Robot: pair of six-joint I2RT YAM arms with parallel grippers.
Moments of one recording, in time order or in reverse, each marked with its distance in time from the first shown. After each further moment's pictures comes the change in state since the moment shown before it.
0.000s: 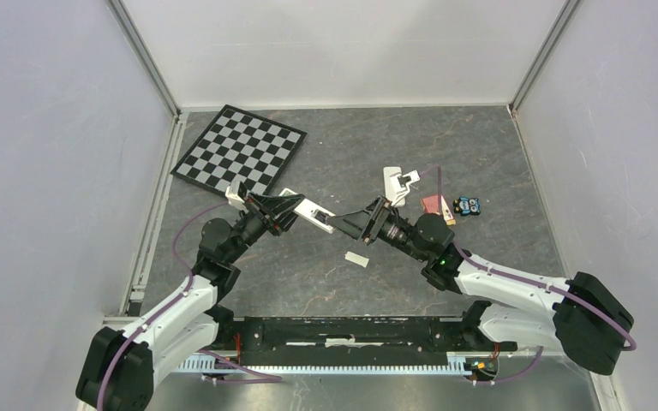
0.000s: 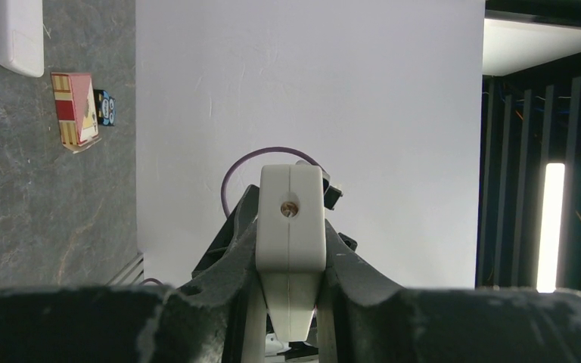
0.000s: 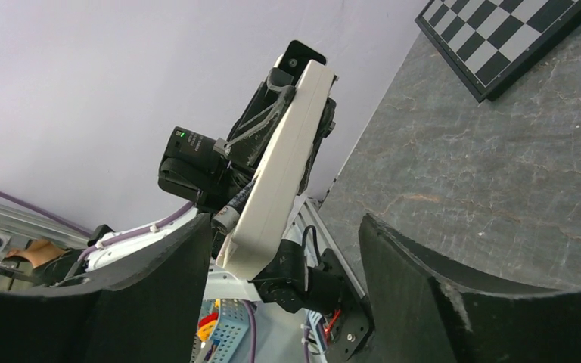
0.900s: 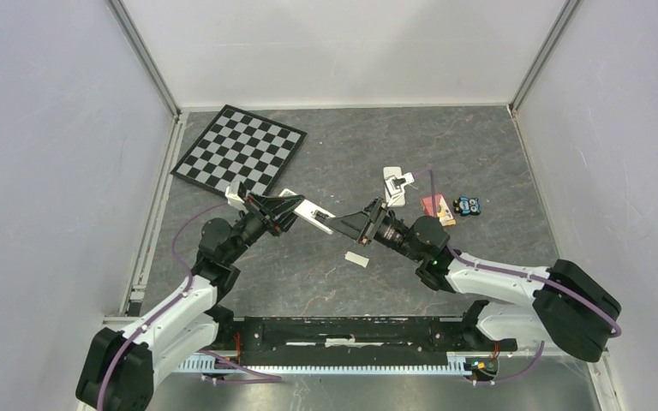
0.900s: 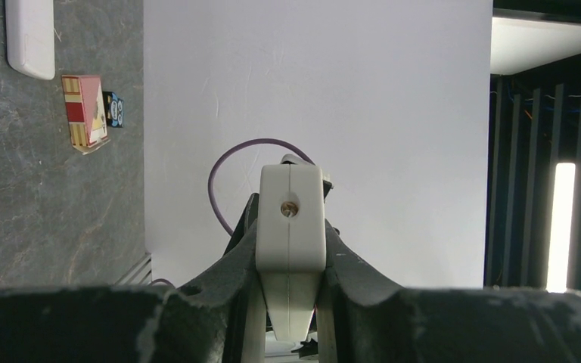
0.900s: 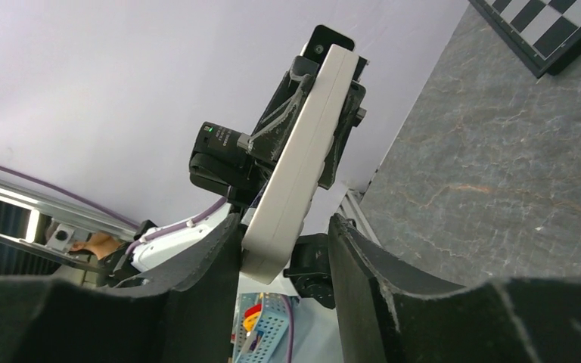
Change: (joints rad) left arm 0.000 -0.003 0.000 -0.008 0.007 0.012; right arm 0.001 0.096 -0.033 0.182 -0.050 0.118
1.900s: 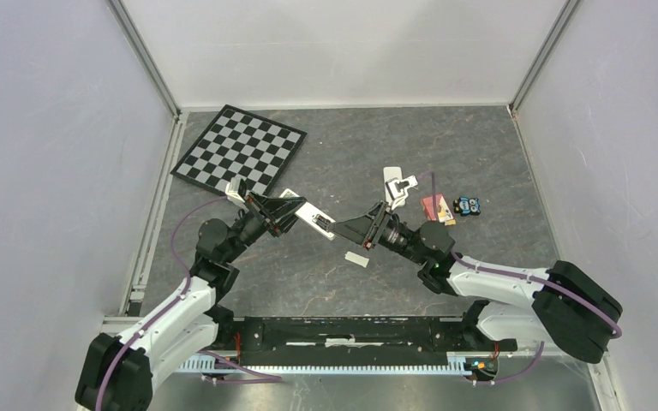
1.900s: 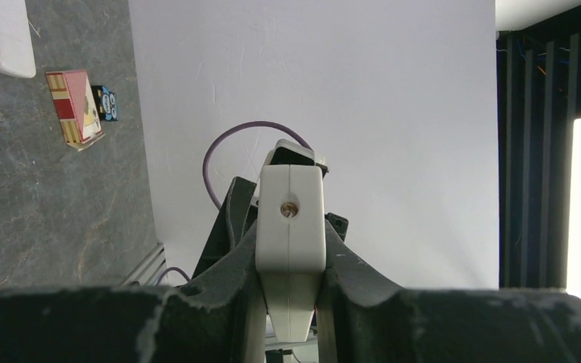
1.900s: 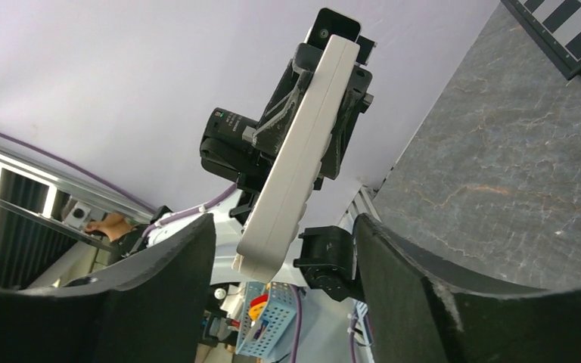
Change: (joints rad) left arm 0.001 -0.031 0.015 -0.005 0.047 0.076; right arm -0.001 -0.003 -0.044 0.108 -0.045 0.013
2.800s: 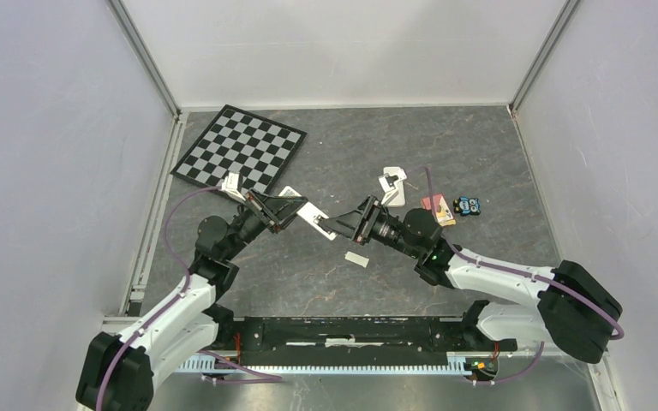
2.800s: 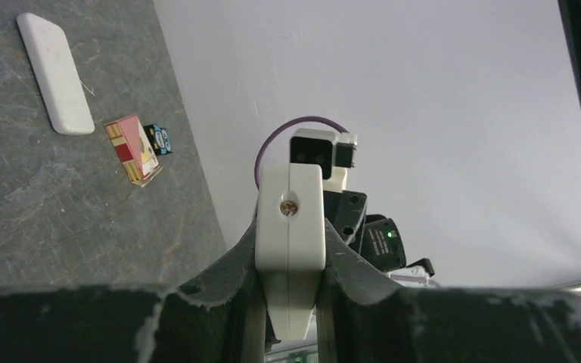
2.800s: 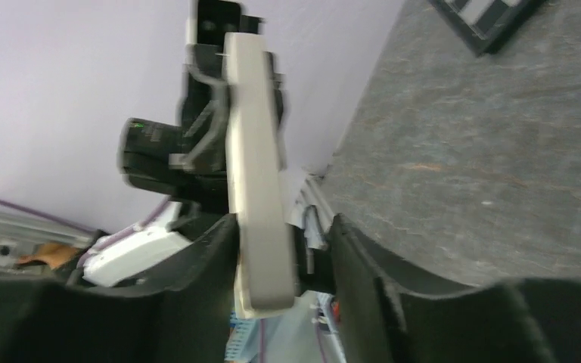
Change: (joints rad) left arm 0.008 0.013 0.021 -0.002 0.007 0.253; right arm -0.007 0.002 0.105 -0.287 0.041 -0.039
